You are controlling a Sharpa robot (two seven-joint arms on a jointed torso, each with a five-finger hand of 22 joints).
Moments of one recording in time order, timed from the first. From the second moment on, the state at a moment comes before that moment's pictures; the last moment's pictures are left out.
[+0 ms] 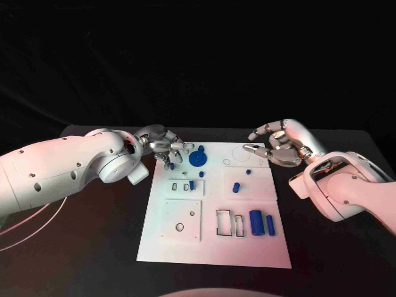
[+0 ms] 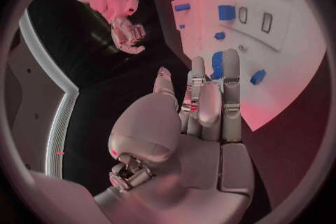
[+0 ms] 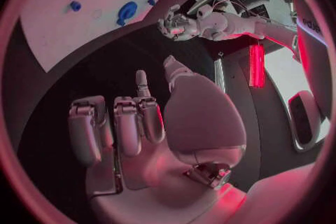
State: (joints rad) left arm 1.23 -0.91 0.00 1.53 -0.72 -0.09 -0.19; left_hand 1.28 0.20 -0.44 0.15 0.21 0.89 0.10 0.35 0.58 1.31 0.03 0.34 0.43 1.46 -0.03 1.29 1.30 0.15 1.18 0.08 0.98 0.69; right arm 1.28 -0.92 -0.15 1.71 -1.01 -0.69 0.03; right_hand 1.25 -0.16 0.19 0.27 0.08 0.95 0.12 0.22 0.48 1.47 0.05 1.50 1.31 1.47 -0.01 1.57 1.31 0.01 1.47 0.10 1.56 1.31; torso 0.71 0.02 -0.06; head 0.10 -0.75
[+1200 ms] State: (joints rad) left arm 1.28 -0.72 -0.07 1.49 -1.03 0.12 -0.61; left_hand 1.28 0.22 -0.44 0.29 0.23 0.91 0.06 0.47 0.74 1.43 -0.02 1.22 1.23 1.46 -0.07 1.57 1.31 0.03 1.46 0.04 1.51 1.31; right arm 1.28 -0.92 -0.15 1.62 -0.96 -0.66 0.02; right_hand 1.27 -0.16 0.18 0.28 0.15 0.93 0.12 0.23 0.53 1.47 0.05 1.50 1.31 1.47 -0.01 1.57 1.31 0.01 1.46 0.10 1.55 1.31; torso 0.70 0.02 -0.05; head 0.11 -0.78
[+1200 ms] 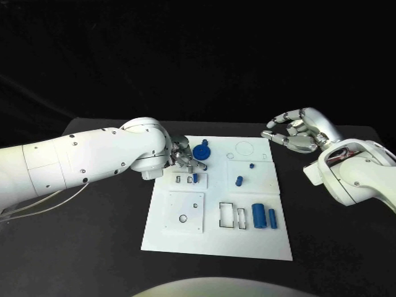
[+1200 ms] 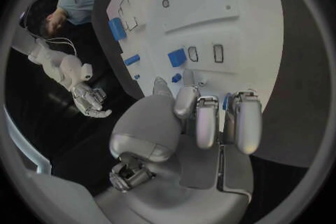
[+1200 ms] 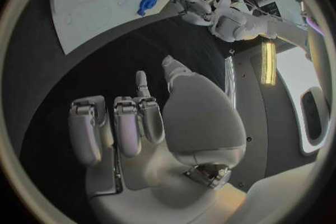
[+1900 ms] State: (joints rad) left arm 1.28 -0.71 -0.07 1.48 -1.01 0.19 -0.65; left_hand 1.28 0.21 -0.44 0.29 0.23 0.90 0.06 0.47 0.74 1.43 -0.02 1.23 1.23 1.46 -0.07 1.57 1.31 0.03 1.46 0.04 1.51 1.31; right arm 1.28 -0.91 -0.15 1.61 -0.96 -0.65 0.01; right_hand 1.28 -0.16 0.18 0.28 0.16 0.93 0.12 0.23 0.53 1.47 0.05 1.50 1.31 1.47 -0.01 1.57 1.31 0.01 1.46 0.10 1.55 1.31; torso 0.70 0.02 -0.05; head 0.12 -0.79
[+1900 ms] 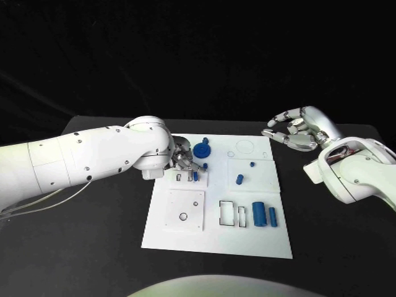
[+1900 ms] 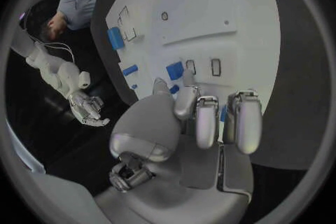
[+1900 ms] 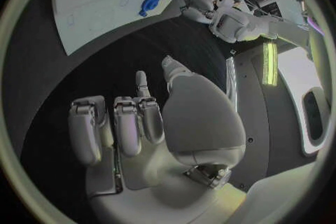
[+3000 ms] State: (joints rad) left arm 1.28 -0.71 -0.07 1.48 -0.98 0.21 -0.65; left_hand 1.31 0.19 -0.44 0.29 0.59 0.90 0.05 0.47 0.78 1.42 -0.02 1.24 1.23 1.47 -0.07 1.57 1.31 0.03 1.46 0.04 1.51 1.31; right arm 1.28 -0.90 -0.15 1.60 -0.96 -0.64 0.00; right_hand 1.28 -0.16 0.18 0.28 0.17 0.92 0.12 0.23 0.54 1.47 0.05 1.50 1.31 1.47 -0.01 1.57 1.31 0.01 1.46 0.10 1.54 1.31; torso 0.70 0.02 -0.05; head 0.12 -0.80
